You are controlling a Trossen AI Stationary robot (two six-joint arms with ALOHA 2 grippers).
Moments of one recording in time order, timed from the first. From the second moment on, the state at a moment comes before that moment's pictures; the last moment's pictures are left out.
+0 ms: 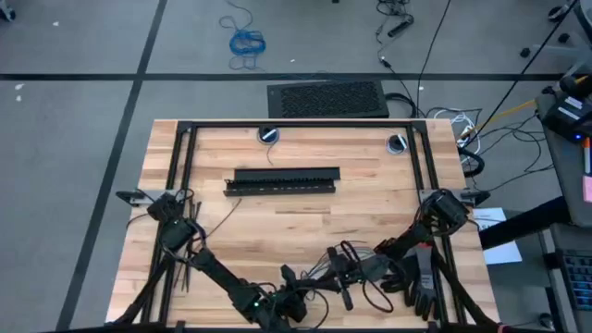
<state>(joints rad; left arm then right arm) -0.72 2.33 1.49 0.15 -1.06 0.14 0.64 2.05 0.70 1.25 0.37 0.51</state>
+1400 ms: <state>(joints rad) -0.77 2.33 1.49 -0.08 -1.05 -0.48 0.55 2.05 0.70 1.46 0.44 0.23</state>
